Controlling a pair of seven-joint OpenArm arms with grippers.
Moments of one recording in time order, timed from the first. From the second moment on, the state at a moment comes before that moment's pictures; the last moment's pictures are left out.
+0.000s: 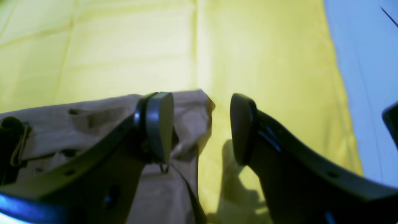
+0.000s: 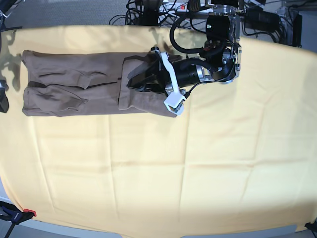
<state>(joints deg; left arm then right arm) 7.3 0.5 5.3 104.6 -54.9 -43.7 64.5 -11.1 27.2 52.1 102.1 52.2 32.6 -65.9</state>
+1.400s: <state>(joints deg) 7.7 -0.6 5.0 104.6 -55.2 -43.7 64.5 -9.6 30.3 36.1 71.5 74.0 41.6 -73.3</state>
